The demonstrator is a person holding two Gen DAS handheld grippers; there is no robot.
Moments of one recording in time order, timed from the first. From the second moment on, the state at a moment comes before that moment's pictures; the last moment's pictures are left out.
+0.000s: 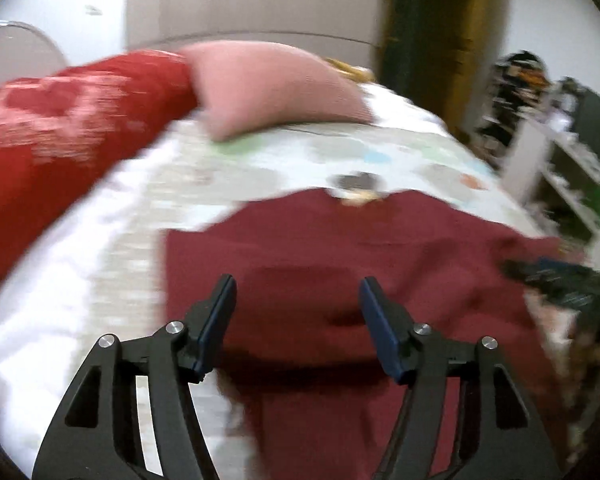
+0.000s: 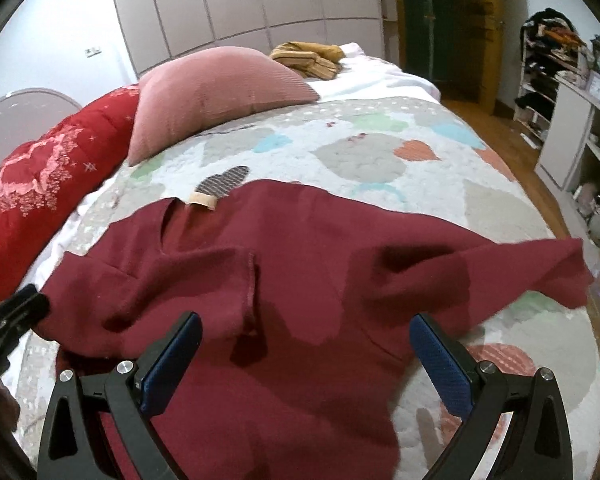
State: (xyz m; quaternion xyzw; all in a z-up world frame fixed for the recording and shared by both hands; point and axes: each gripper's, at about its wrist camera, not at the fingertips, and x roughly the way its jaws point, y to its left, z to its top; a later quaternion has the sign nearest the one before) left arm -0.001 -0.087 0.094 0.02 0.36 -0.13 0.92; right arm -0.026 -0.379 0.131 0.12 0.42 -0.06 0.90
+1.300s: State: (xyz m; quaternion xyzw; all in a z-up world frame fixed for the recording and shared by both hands) left arm 0.036 -0.085 0.055 0.02 0.41 -0.08 0.91; right arm 0.034 -0.419 0.134 0.09 0.42 -0.08 0.90
